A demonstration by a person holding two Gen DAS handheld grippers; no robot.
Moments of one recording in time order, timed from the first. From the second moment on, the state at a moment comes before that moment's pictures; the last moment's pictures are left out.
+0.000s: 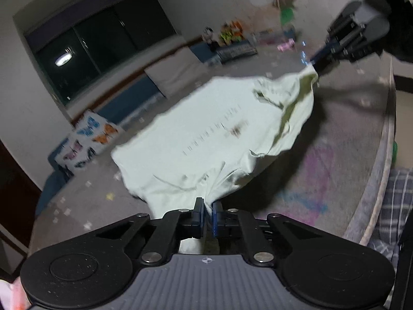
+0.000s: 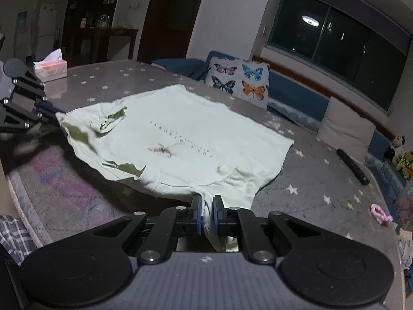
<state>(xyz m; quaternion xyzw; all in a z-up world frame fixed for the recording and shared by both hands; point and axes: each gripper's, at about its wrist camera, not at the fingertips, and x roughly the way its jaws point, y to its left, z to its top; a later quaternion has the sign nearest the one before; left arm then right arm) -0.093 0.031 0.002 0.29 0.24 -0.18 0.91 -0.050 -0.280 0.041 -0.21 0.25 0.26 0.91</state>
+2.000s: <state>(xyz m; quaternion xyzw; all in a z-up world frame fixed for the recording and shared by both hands) 0.152 0.105 0.003 0.16 0.33 -0.06 0.93 0.183 -0.260 0.022 -0.05 0.33 0.21 0.92</state>
